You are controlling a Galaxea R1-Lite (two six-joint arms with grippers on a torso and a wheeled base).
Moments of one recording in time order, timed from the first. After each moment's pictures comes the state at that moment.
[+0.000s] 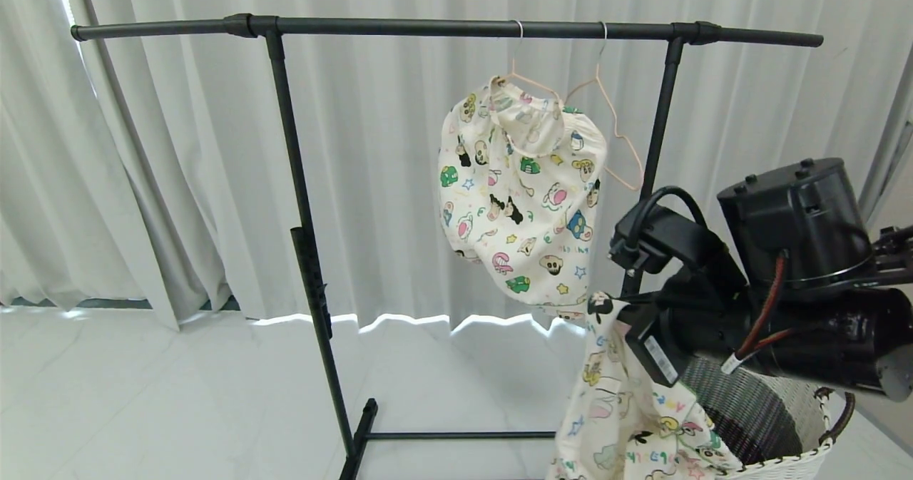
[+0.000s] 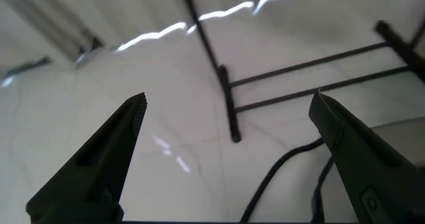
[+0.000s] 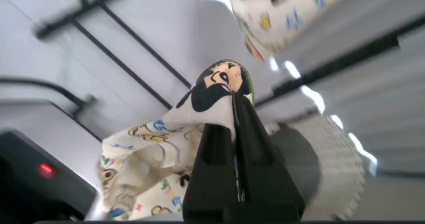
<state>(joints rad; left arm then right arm) -0.42 0.44 -0.02 -0.02 0.20 0.24 0.86 1.55 -1.02 0.04 -0.26 -0.15</state>
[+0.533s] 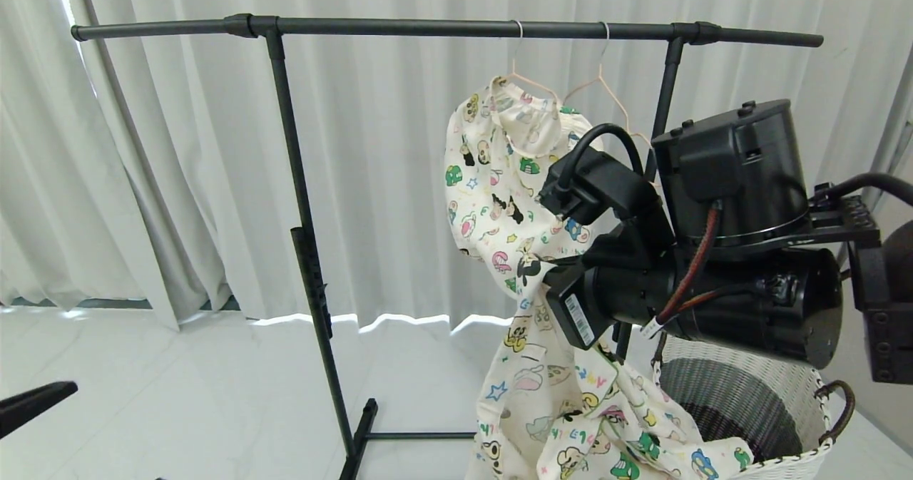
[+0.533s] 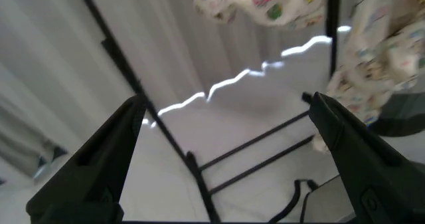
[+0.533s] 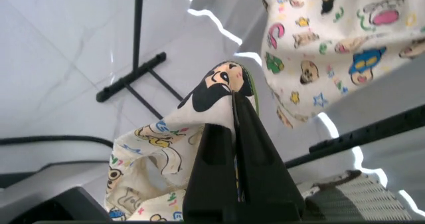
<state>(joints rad) -0.52 0.56 -0.38 -0.02 0.03 0.27 0.97 1.66 -1.21 -0.01 -0.26 -0.08</state>
